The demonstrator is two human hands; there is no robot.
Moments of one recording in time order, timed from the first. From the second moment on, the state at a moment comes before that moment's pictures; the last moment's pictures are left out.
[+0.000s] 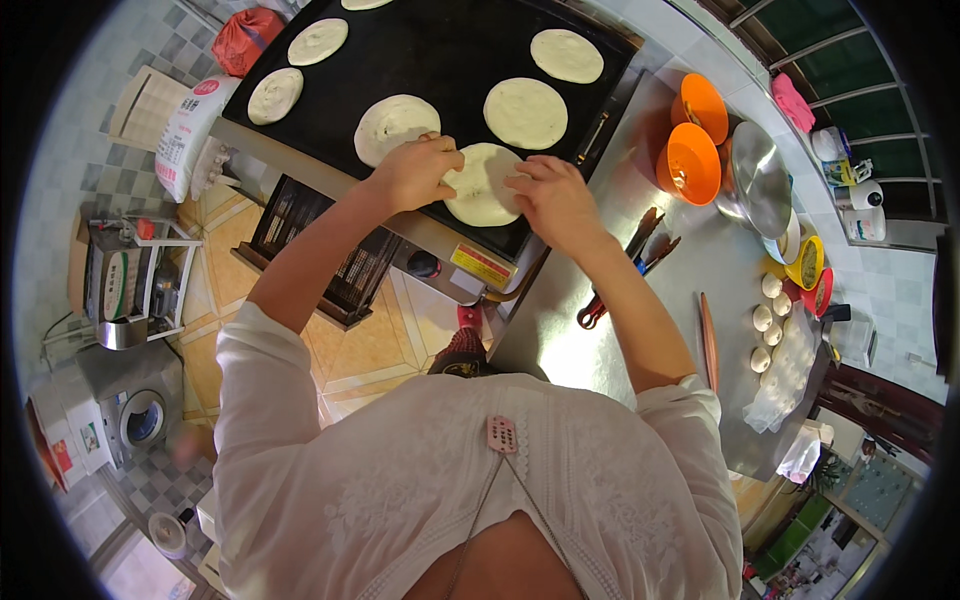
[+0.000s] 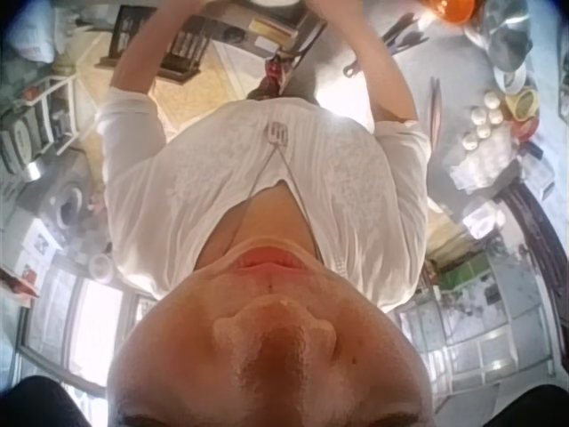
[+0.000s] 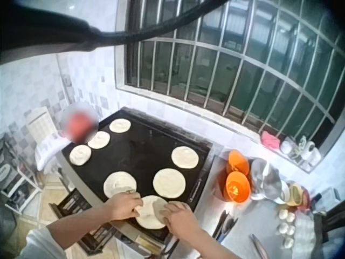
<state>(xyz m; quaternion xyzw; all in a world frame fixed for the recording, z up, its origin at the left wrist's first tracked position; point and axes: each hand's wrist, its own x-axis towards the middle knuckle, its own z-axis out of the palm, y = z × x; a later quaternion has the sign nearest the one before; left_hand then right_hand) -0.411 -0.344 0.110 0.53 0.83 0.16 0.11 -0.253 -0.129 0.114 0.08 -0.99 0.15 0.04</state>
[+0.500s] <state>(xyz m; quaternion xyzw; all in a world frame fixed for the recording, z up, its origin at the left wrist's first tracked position) -0.400 -0.333 0.109 0.53 0.82 0.15 0.13 -0.231 -0.140 0.108 0.15 -0.98 0.11 -0.02</state>
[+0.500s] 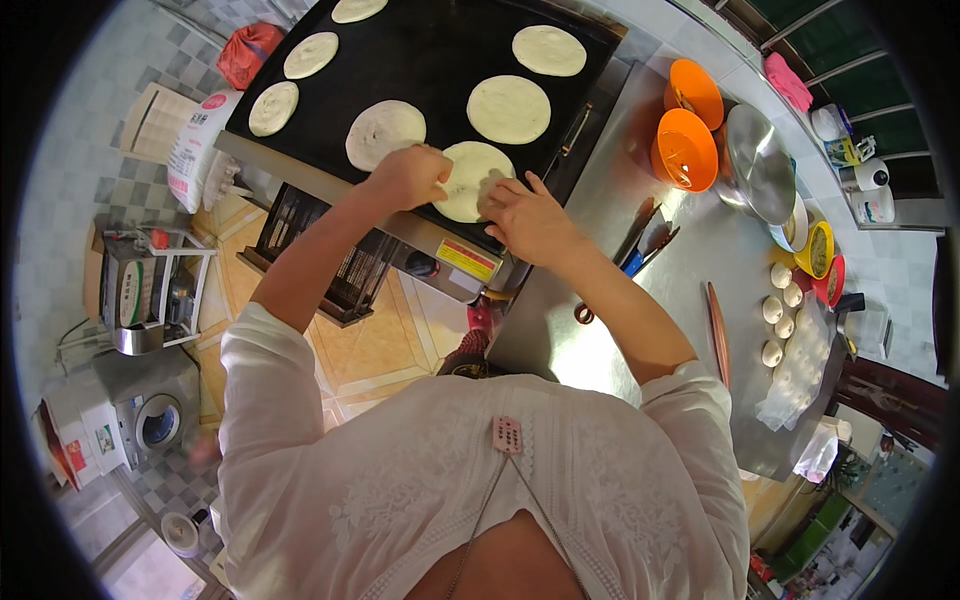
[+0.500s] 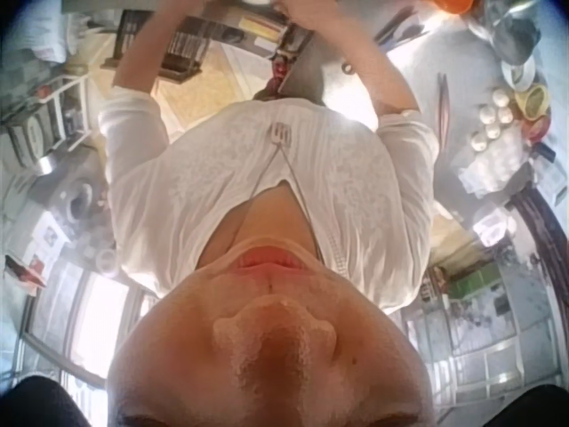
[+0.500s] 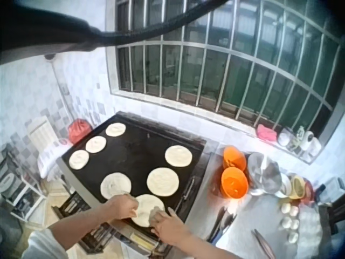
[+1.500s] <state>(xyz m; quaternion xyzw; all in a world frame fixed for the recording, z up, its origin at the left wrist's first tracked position) -0.422 -0.335 0.107 0.44 0.84 0.17 0.28 -0.235 -0.116 0.107 0.14 -0.98 0.14 0.02</state>
